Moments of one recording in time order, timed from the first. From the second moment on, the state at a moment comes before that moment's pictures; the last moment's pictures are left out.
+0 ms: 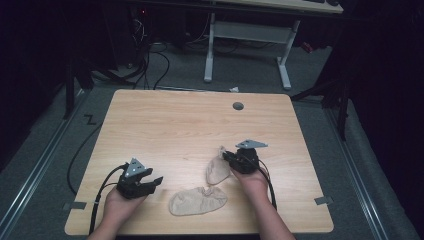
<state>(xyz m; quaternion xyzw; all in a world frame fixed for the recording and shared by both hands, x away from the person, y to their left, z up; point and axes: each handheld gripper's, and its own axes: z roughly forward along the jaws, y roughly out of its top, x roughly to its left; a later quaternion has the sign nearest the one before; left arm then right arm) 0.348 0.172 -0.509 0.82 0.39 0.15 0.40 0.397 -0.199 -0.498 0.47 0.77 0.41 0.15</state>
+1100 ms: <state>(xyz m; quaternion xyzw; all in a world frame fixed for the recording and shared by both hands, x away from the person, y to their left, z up) 0.344 0.160 -0.514 0.83 0.37 0.14 0.39 0.356 -0.255 -0.497 0.50 0.74 0.39 0.22</state>
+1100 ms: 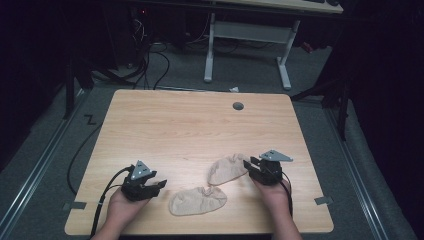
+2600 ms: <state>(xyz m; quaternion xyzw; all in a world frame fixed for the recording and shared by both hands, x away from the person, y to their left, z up) 0.345 0.158 -0.513 0.83 0.37 0.14 0.39 0.360 -0.210 -0.519 0.44 0.82 0.31 0.18</state>
